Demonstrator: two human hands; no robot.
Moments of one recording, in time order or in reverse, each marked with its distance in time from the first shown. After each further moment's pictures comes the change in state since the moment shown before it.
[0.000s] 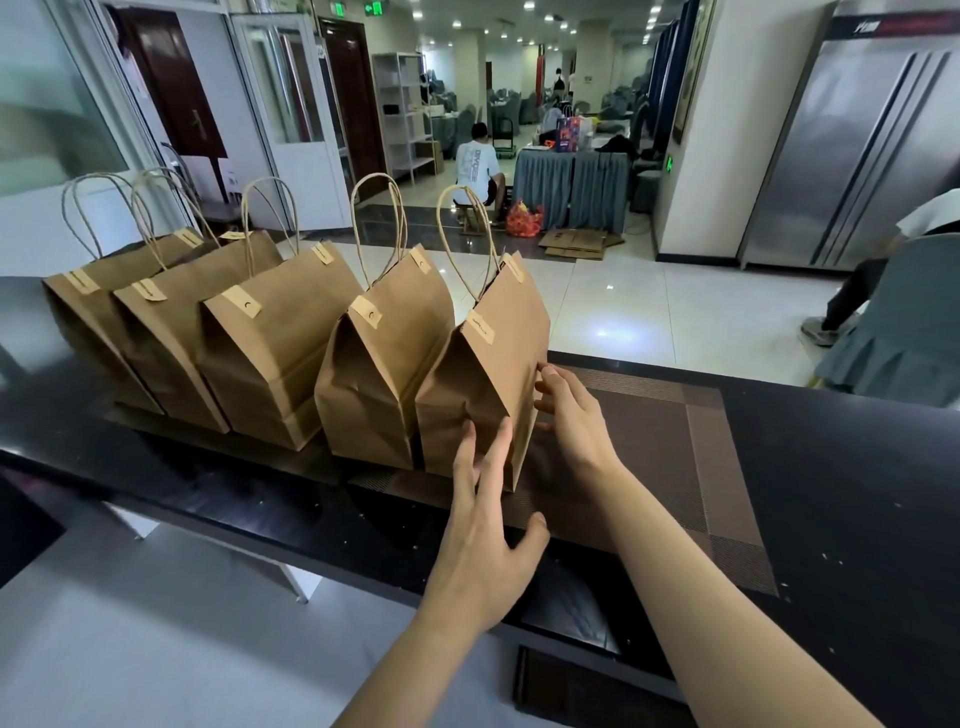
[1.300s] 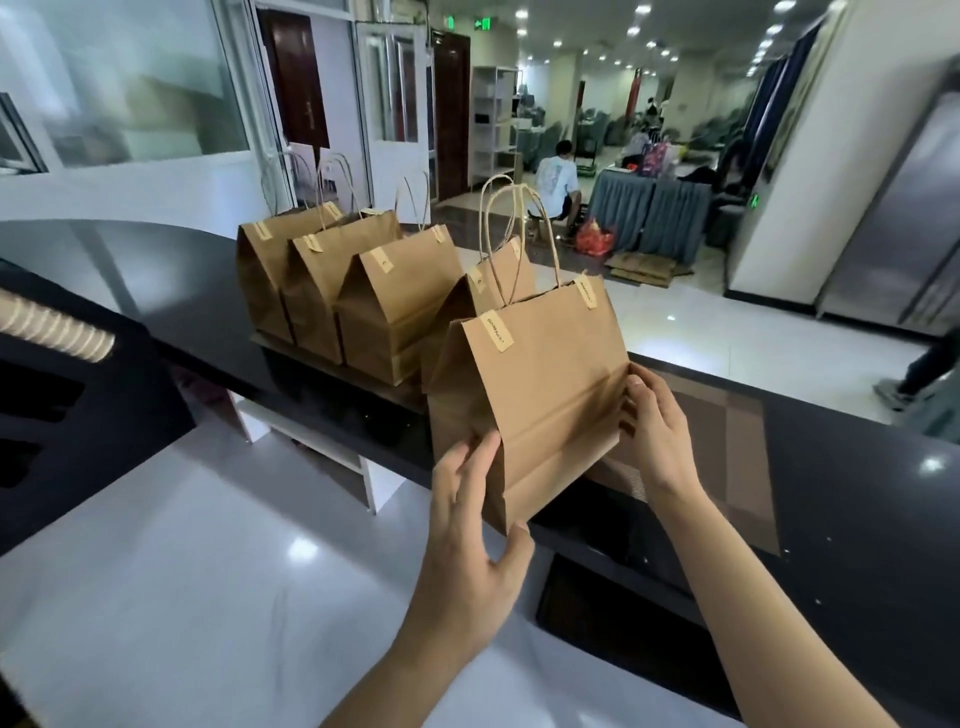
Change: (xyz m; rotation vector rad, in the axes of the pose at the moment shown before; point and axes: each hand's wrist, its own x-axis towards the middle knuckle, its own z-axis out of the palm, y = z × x) left_hand -0.134 0.042 -0.065 -0.002 0.317 -0.006; right_hand -0.117 -0.030 -0.018 -0.125 0.024 -0.182
